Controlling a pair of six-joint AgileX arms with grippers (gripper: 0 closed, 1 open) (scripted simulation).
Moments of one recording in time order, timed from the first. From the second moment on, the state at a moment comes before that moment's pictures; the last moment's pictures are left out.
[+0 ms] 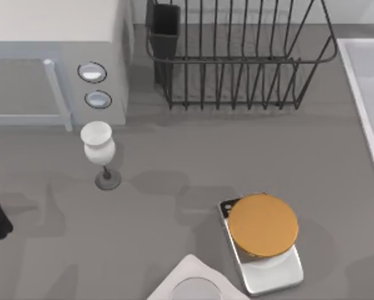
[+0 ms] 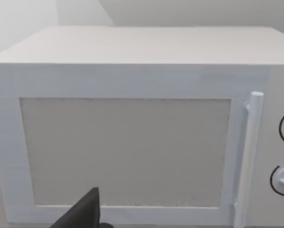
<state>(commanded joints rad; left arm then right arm) 0.00 0.00 0.00 0.00 0.00 0.00 -0.53 1.35 0.94 -1.14 -0.02 -0.86</state>
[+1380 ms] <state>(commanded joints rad) 0.00 0.00 0.00 0.00 0.00 0.00 -0.20 2.57 2.62 -1.62 -0.01 -0.52</state>
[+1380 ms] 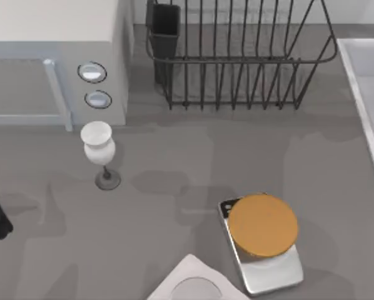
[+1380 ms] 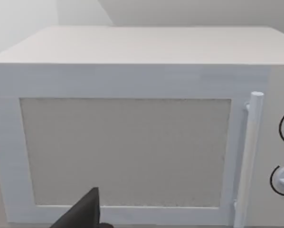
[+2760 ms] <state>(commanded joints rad) 0.00 0.00 0.00 0.00 0.00 0.00 -0.15 3.05 3.37 -1.86 0.01 -0.46</state>
